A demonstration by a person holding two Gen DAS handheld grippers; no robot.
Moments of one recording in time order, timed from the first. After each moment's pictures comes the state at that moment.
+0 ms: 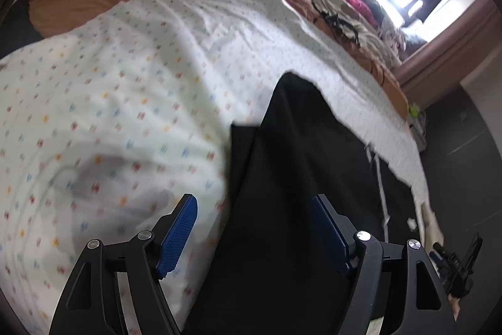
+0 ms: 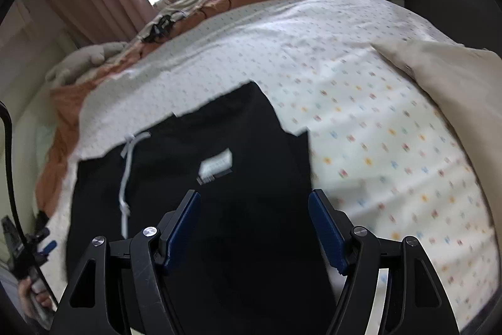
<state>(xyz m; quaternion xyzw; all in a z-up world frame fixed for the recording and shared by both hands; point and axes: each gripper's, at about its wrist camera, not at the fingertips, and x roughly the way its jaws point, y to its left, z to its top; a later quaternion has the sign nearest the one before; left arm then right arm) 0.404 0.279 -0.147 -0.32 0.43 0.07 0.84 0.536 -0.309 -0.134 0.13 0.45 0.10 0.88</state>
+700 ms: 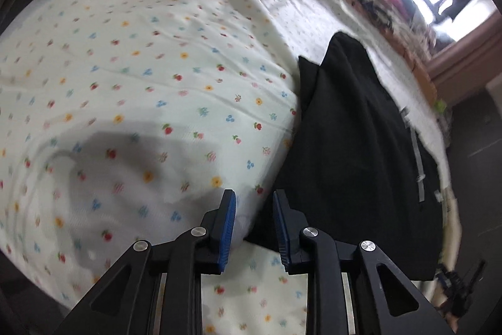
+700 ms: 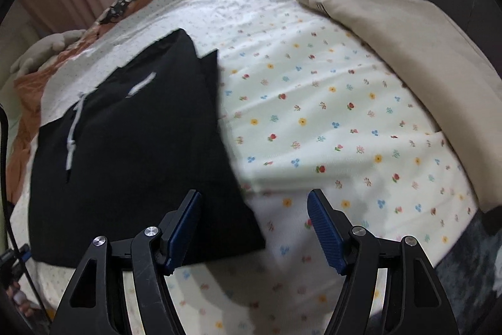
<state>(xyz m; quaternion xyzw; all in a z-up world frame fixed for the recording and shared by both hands) 0.318 0.275 -0.181 -0.35 0.46 0.12 0.81 0.443 -0.355 -0.169 0.11 0.48 0.01 0.87</state>
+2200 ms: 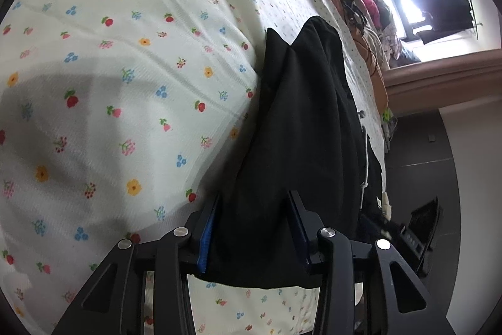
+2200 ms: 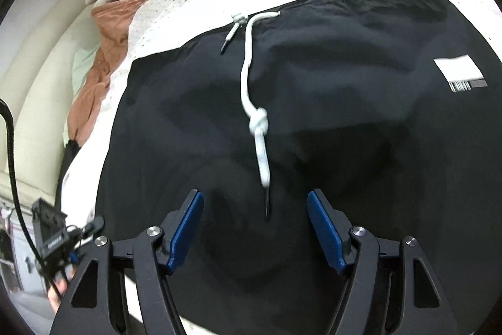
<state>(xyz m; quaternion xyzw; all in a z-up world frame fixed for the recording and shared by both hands) 0.347 0.279 -0.215 -0.47 0.45 -0.01 0.76 0.540 -0.114 -0.192 0.10 0.56 0.25 0.79</state>
